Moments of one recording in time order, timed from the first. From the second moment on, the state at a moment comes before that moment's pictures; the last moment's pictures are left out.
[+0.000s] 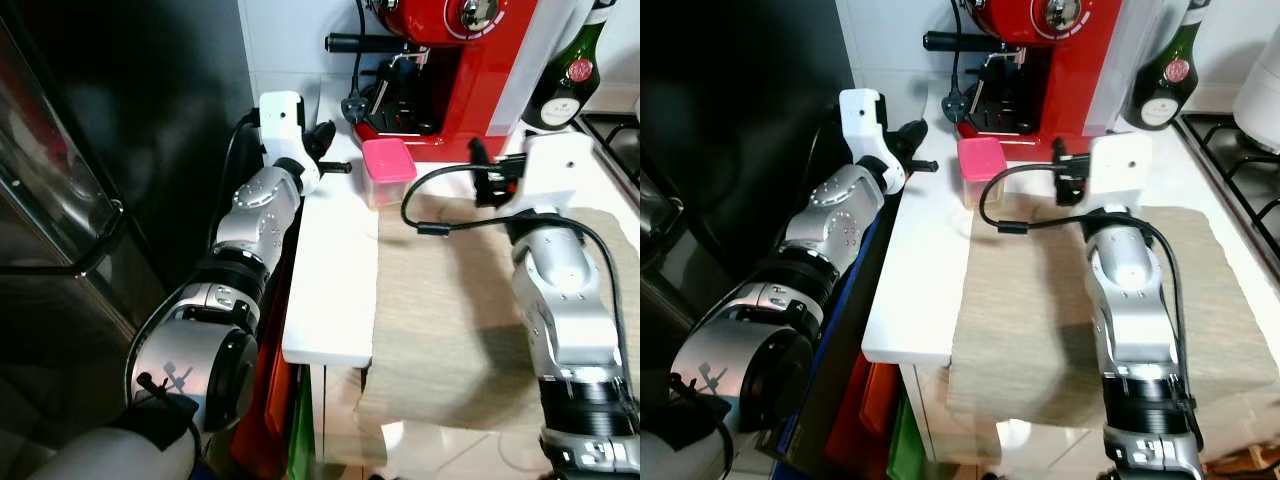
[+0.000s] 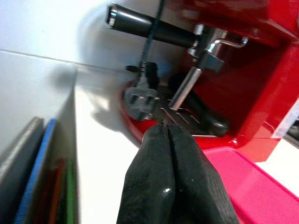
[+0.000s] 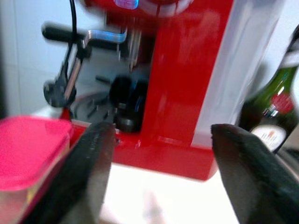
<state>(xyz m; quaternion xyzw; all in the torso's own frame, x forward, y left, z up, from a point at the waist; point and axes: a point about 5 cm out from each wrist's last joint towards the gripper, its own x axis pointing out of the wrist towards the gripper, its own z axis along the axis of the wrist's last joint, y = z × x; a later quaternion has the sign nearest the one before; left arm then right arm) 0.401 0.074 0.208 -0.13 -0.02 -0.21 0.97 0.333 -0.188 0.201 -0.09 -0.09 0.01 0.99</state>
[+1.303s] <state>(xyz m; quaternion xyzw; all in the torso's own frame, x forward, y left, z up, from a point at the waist) 0.383 0.075 0.184 -0.10 0.01 -0.21 0.97 0.380 -0.206 0.183 0.17 0.00 0.01 0.98</state>
